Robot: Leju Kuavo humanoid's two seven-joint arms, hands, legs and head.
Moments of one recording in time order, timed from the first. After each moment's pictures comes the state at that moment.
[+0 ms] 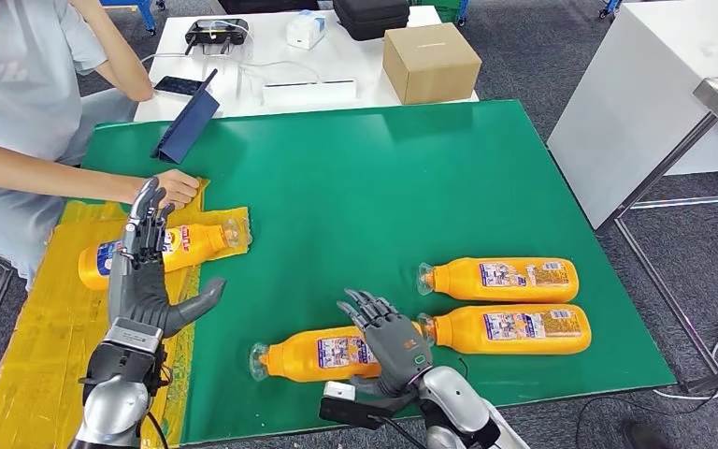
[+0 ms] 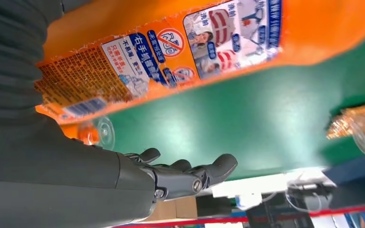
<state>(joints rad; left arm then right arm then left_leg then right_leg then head) -0.05 -0.02 -0.21 -1.74 -0.39 0.20 -0.49 -0.09 -0.05 0.70 -1.40 1.03 -0.11 0.05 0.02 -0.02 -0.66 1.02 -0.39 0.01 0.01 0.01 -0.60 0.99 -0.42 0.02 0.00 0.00</state>
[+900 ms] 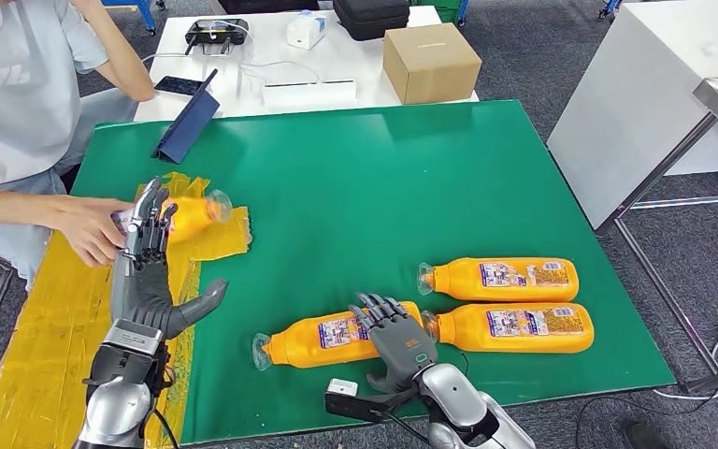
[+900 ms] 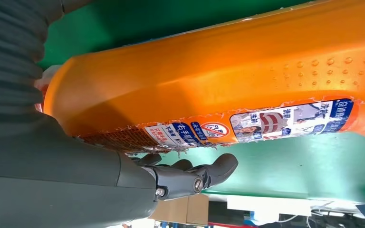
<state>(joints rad) -0.04 -0.04 -0.21 -1.74 -0.39 0.19 -0.50 -0.13 -0.06 0.72 -1.30 1.10 -0.10 0.12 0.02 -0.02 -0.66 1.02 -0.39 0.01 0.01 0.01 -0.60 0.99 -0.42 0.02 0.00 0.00</state>
